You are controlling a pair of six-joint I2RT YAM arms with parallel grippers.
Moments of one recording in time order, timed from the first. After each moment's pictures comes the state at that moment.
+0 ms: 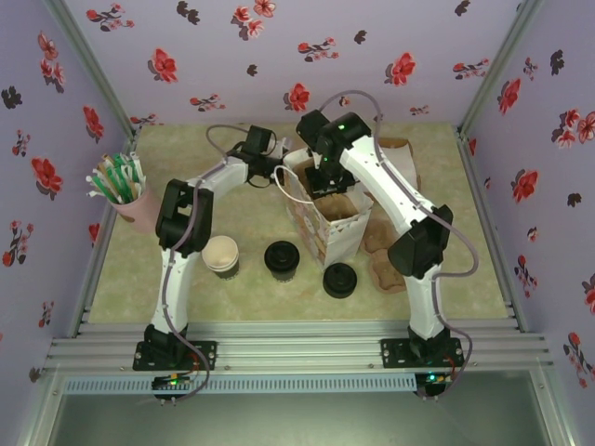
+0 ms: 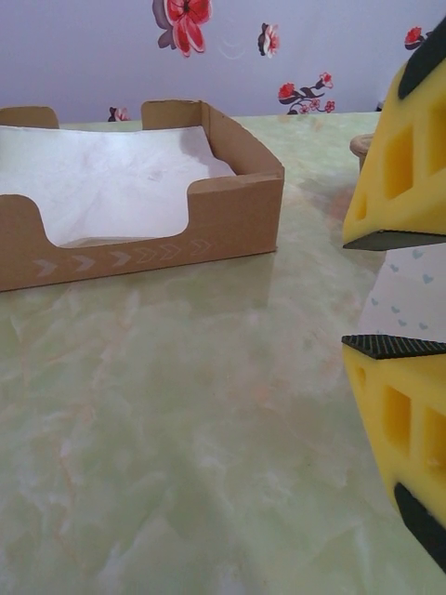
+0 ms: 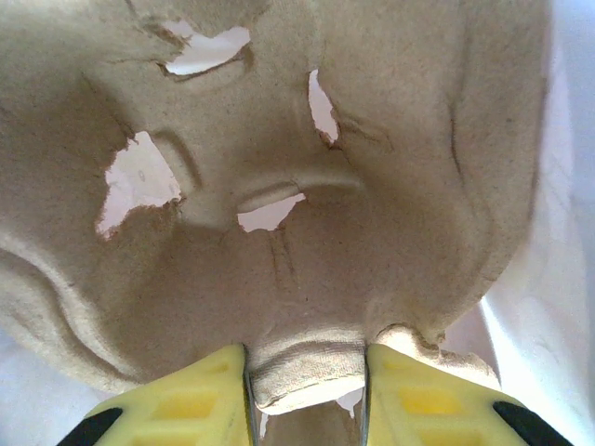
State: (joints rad) left arm -0.43 2.31 1.83 -0.33 0.71 -0.63; right arm 0.66 2.07 2.27 -1.60 0.02 0.38
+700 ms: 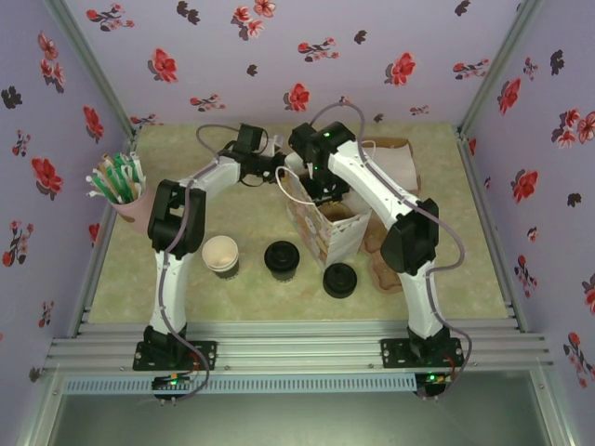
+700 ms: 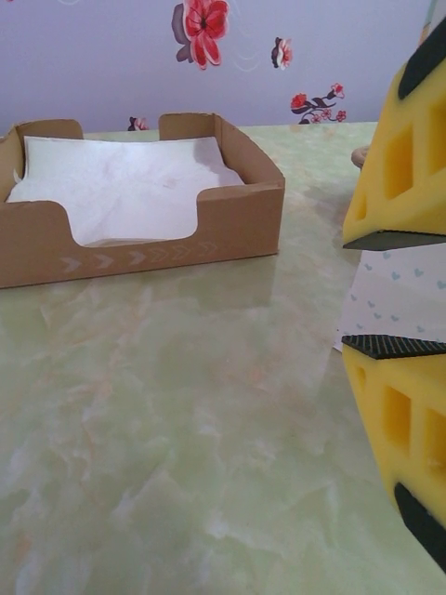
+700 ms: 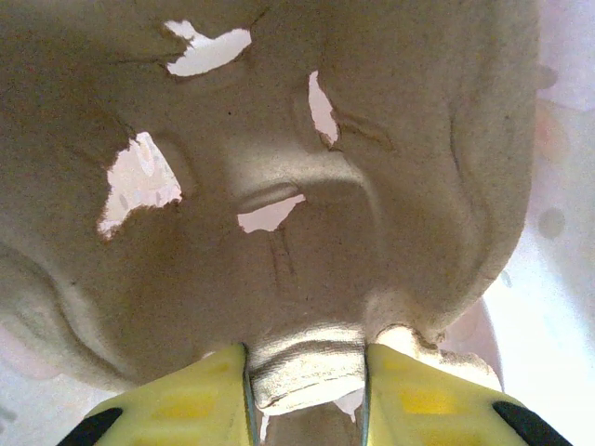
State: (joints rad) left arm -0.39 2.25 1.76 -0.30 0.71 -0.65; right arm 0.67 2.13 2.19 -1.56 0.05 0.38
